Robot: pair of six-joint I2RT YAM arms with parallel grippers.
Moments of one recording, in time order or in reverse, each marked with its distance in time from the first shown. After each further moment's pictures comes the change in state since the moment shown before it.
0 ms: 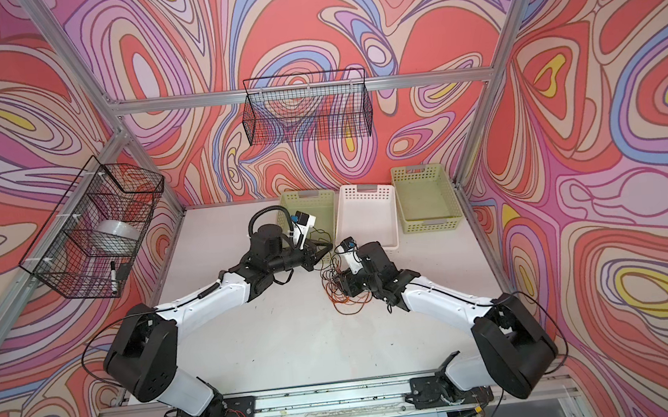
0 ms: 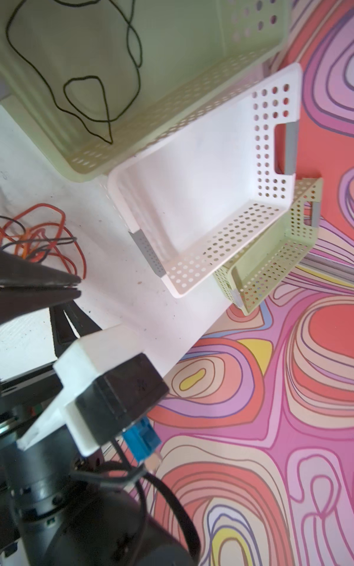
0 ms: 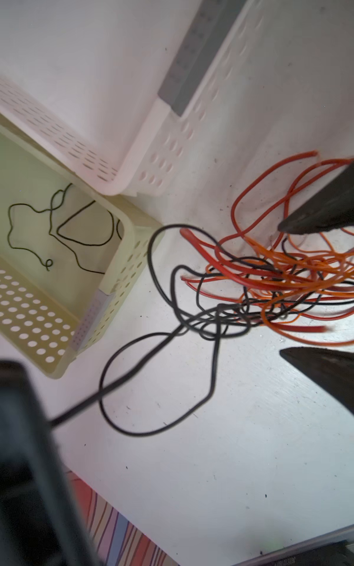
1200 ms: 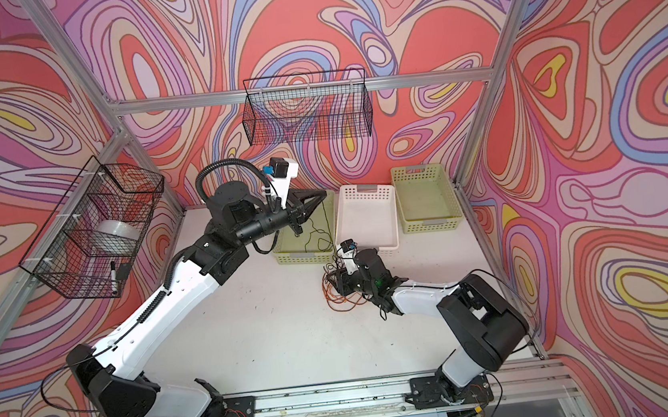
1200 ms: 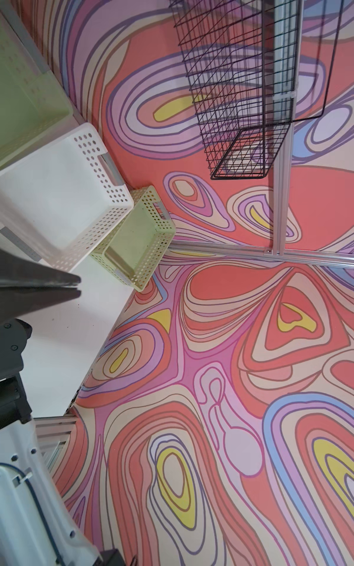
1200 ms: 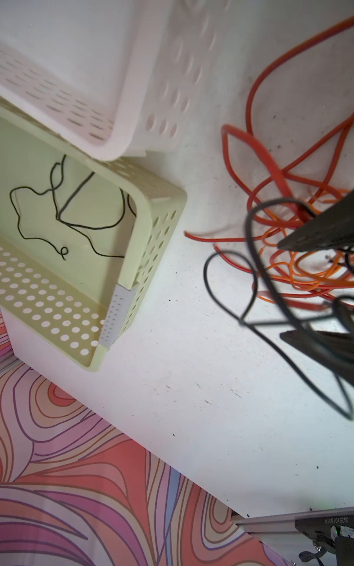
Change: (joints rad) left arm -0.055 -0.129 0.523 -0.349 -0.100 0.155; right arm 0.000 0.224 -0.092 0.428 -0.067 0.217
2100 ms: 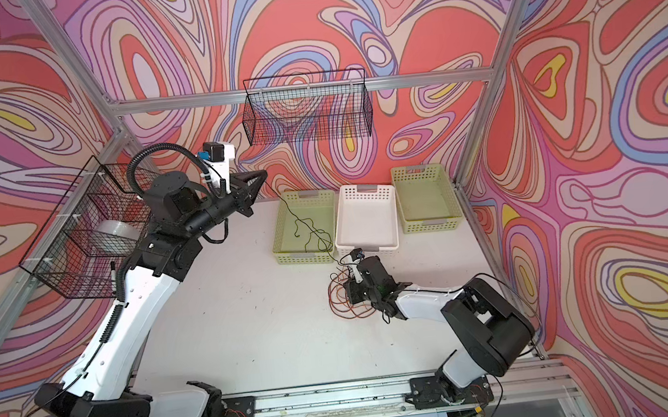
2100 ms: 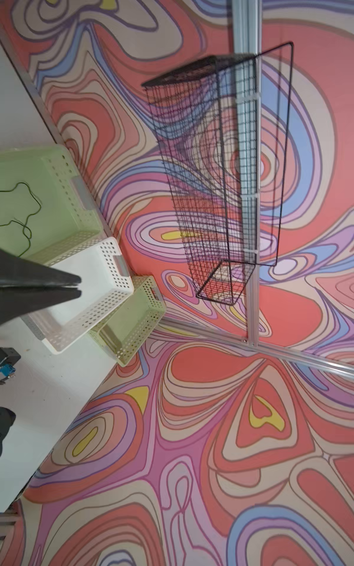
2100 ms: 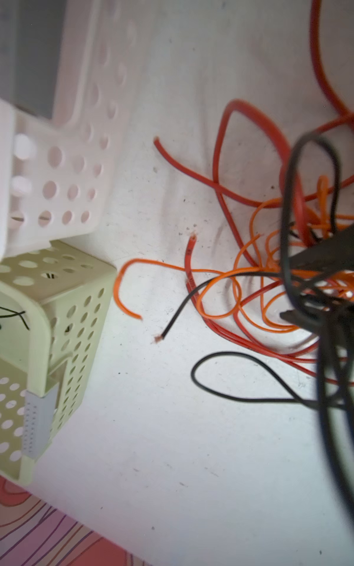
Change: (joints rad) left arm 0.306 -0.131 -0.041 -0.127 -0.048 0.009; right arm 0.000 -0.053 -0.046 -0.195 0.159 -0.019
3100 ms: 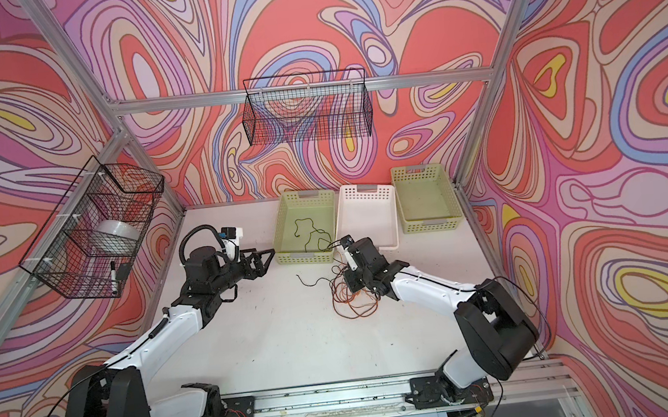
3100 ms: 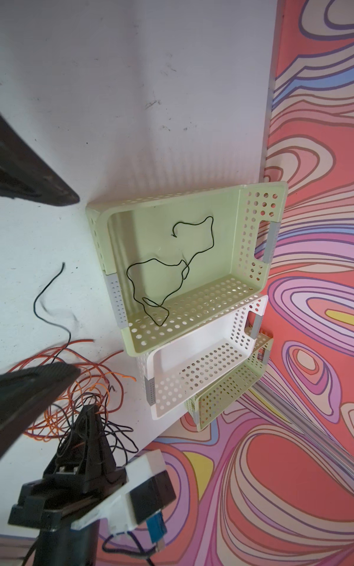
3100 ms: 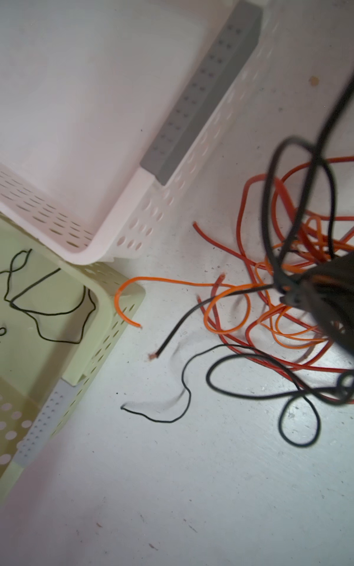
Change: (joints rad) left arm 0.178 -0.067 -0.852 0.475 0.090 -0.121; right arm 0.000 -0.017 0.275 -0.415 0.112 -0.264
